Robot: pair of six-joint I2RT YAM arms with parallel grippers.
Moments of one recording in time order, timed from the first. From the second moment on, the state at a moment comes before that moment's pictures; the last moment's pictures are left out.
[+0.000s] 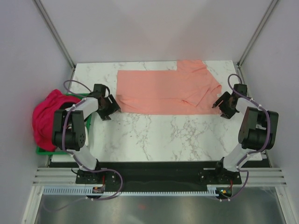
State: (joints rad) left arm -0.06 1.70 1.02 -0.46 0.09 -0.63; right arm -0.27 1.71 1.00 -0.37 -0.12 0.57
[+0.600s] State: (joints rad) left arm -0.06 1.95 1.31 -0.42 0.13 -0.71; right arm -0.27 1.89 1.20 -0.36 -0.17 0.58
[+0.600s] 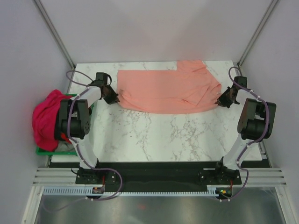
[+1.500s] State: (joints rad) left arm 0.02 1.25 0.63 -0.58 0.11 -0.88; right arm -0.35 1.31 0.75 -0.63 -0.14 0.60
